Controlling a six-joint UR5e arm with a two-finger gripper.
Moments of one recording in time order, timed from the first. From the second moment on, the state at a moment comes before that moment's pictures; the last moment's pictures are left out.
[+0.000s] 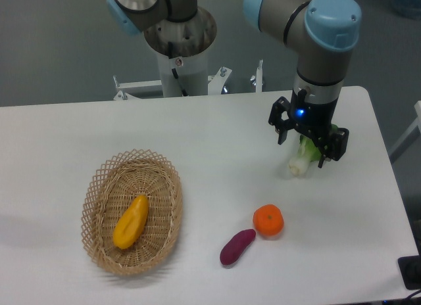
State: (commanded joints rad) arm 2.64 -1.82 -1.50 -1.21 1.47 1.38
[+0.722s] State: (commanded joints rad) arm 2.61 -1.72 -1.62 -1.18 1.41 1.25
